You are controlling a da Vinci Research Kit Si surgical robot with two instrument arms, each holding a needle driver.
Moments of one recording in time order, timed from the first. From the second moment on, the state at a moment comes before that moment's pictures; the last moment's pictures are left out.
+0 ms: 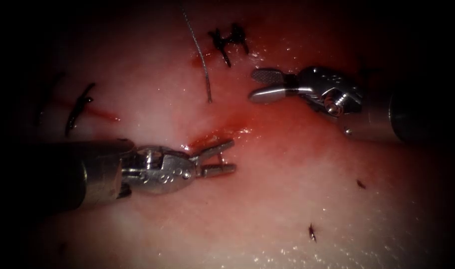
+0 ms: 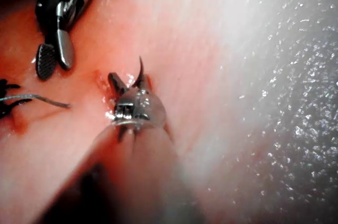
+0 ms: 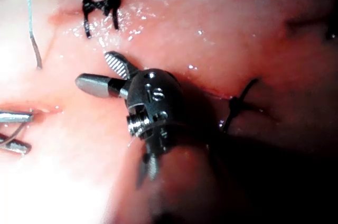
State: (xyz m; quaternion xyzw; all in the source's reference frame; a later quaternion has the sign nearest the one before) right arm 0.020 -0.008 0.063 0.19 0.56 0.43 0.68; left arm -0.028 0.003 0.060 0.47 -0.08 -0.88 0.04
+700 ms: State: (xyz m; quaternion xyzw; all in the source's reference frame) right arm 0.020 -0.008 0.062 0.20 0.55 0.44 0.68; left arm -0.028 0.002 0.058 0.55 0.17 -0.79 -0.24
